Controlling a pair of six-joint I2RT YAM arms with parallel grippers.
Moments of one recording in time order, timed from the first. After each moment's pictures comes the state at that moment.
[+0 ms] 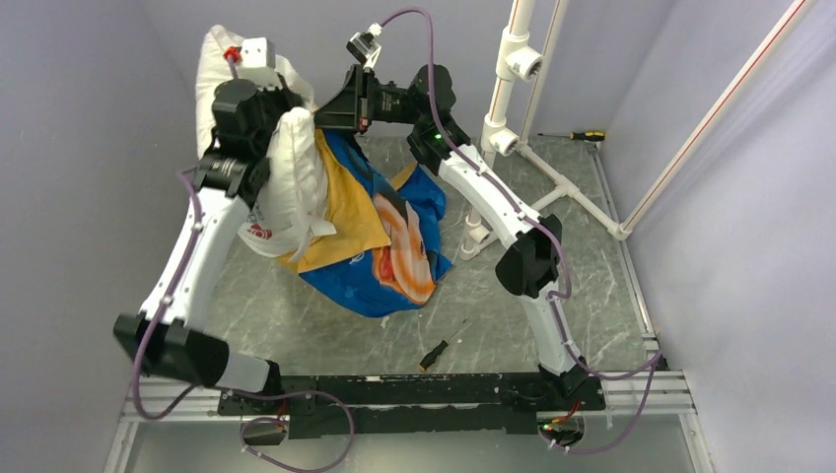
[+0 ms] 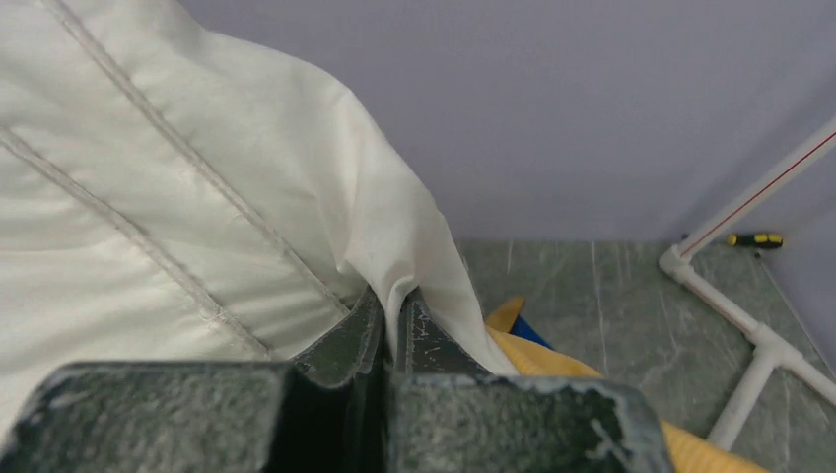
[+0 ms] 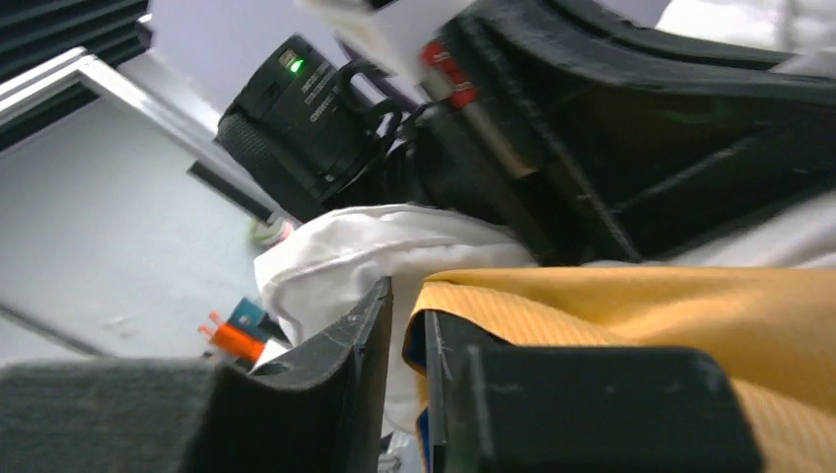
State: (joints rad) left arm -0.23 1.37 1.52 -0.21 -0.10 -0.18; right arm 0.68 2.25 2.42 0.43 -1.02 1.42
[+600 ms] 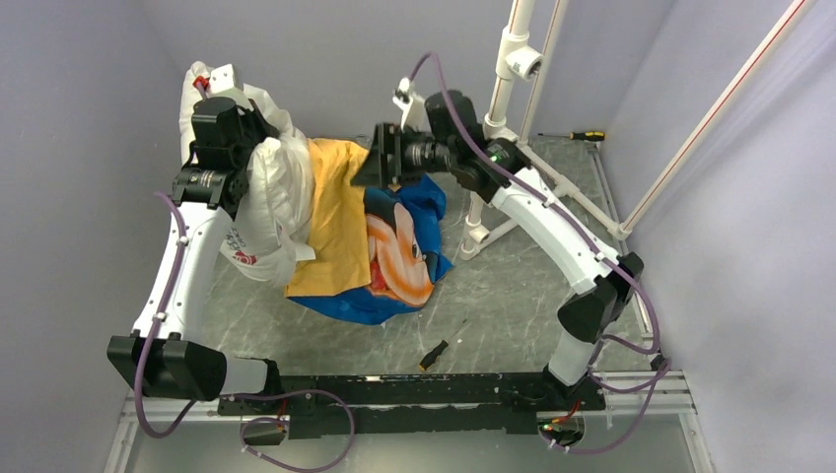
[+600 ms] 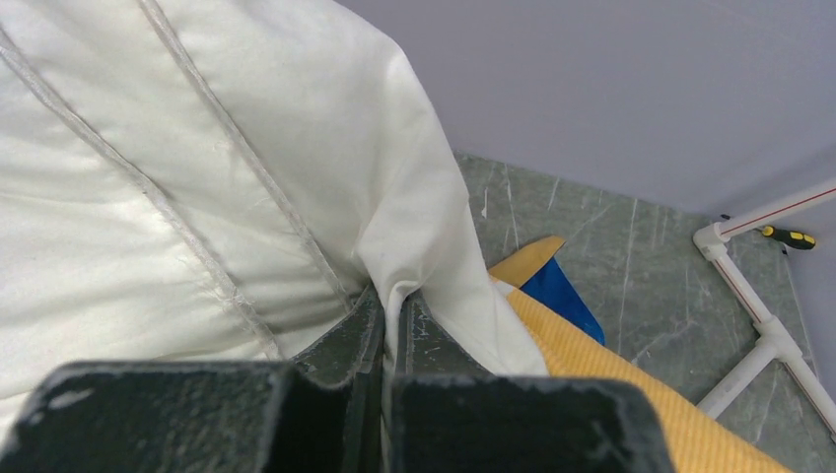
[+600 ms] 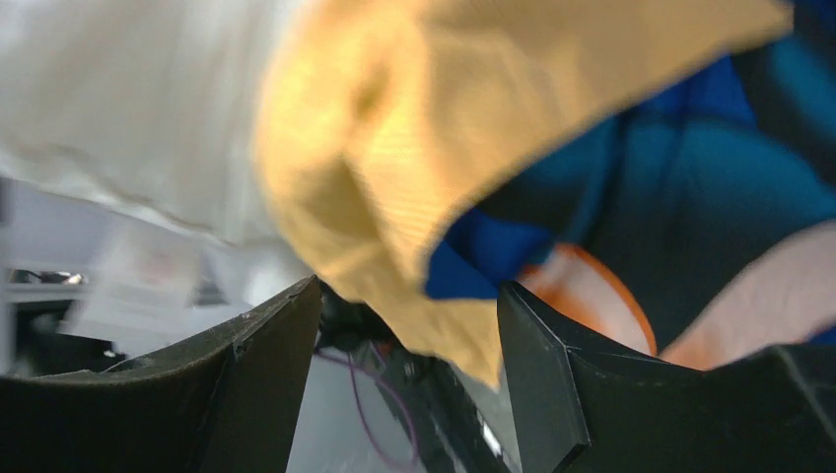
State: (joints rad) left arm -0.09 1.34 1.50 -0.44 -0.06 -0.36; right arm 0.72 1.77 2.05 -0.62 -0.46 0.59
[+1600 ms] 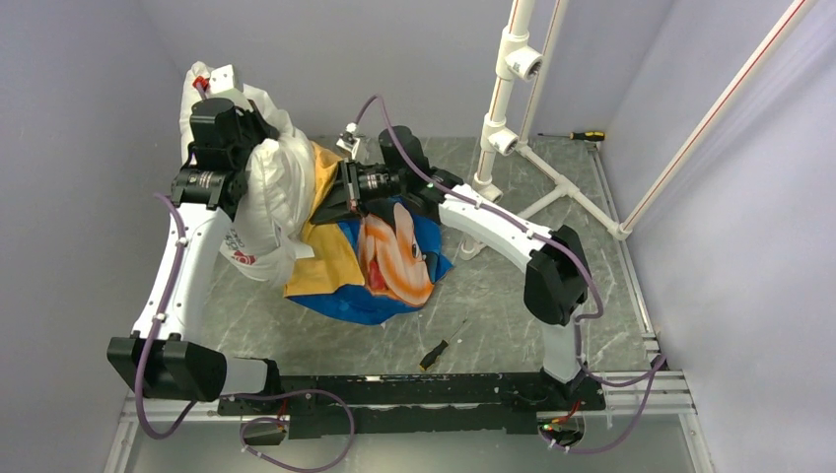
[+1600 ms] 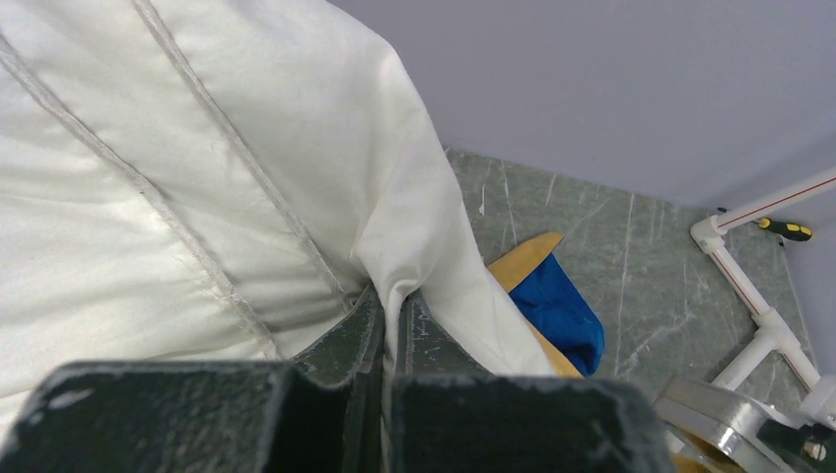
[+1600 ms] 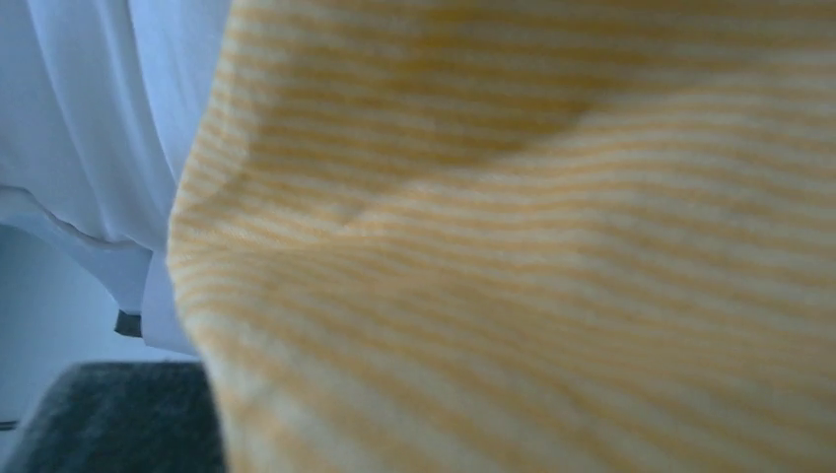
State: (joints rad) left arm -0.08 1.33 1.49 -0.44 -0.03 -0.35; right arm 0.80 1.93 1.73 0.01 -0.88 1.08
